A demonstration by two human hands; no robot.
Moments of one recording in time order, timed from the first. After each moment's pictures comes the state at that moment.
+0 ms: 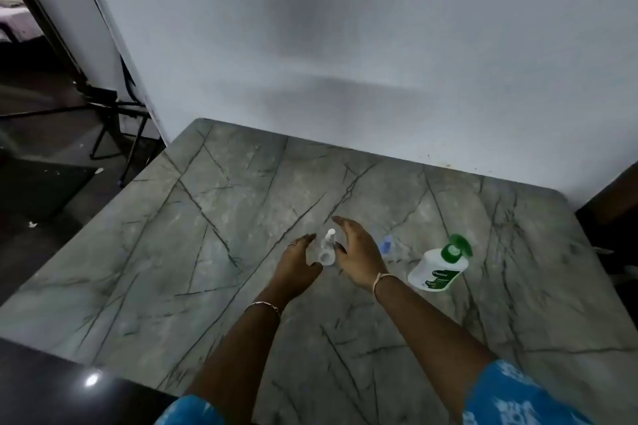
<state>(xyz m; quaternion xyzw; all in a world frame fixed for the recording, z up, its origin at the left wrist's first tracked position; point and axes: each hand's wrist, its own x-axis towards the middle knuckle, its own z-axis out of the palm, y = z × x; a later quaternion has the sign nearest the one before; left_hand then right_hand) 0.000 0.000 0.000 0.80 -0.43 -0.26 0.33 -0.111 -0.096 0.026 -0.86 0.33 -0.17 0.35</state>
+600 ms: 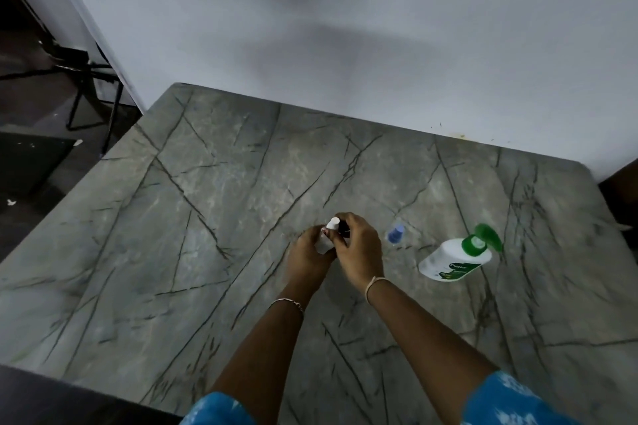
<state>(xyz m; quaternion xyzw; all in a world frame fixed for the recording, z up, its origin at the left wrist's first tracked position) -0.009 -0.041 -0.046 0.81 -0.33 -0.25 0.43 -0.089 -0.102 -0.018 -0.80 0.41 -0.28 0.35</state>
